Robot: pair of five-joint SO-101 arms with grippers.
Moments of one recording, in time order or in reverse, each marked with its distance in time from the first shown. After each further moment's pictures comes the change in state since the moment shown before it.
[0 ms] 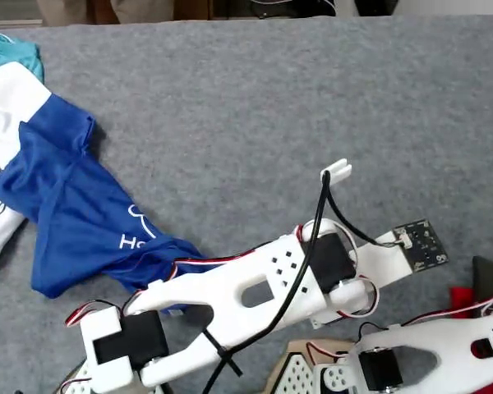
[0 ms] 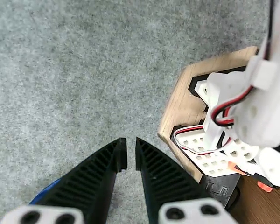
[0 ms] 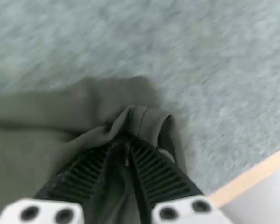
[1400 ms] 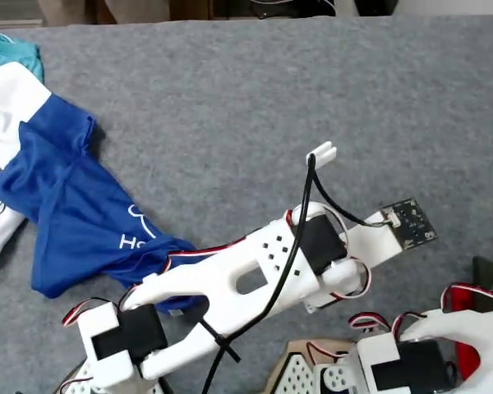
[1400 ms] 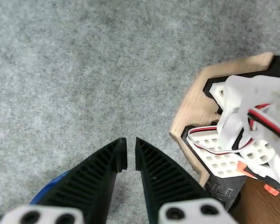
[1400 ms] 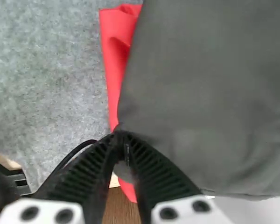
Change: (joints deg) left arm -3.7 0.0 -1.5 1.6 0.0; right arm 0.6 -93.6 128.4 -21.2 17.1
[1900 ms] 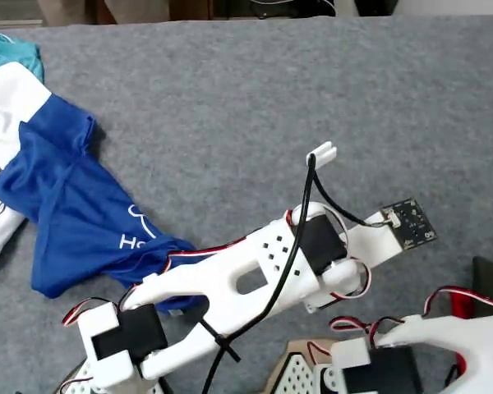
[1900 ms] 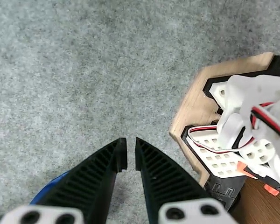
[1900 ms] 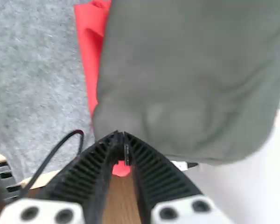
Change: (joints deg) left arm 0.0 0.0 0.0 0.0 0.0; right arm 2.5 -9.1 -1.8 2.3 1.5
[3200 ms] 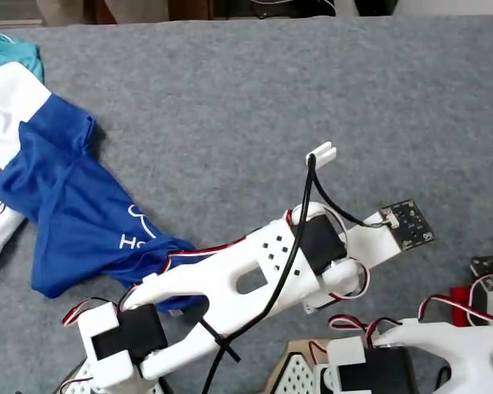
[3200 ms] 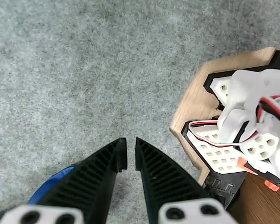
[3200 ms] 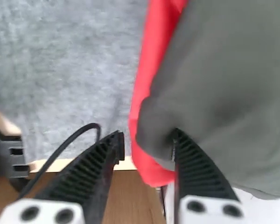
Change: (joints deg) left arm 0.0 0.0 0.0 1.1 0.0; right arm 3.4 -1.0 13.7 -5.4 14.6
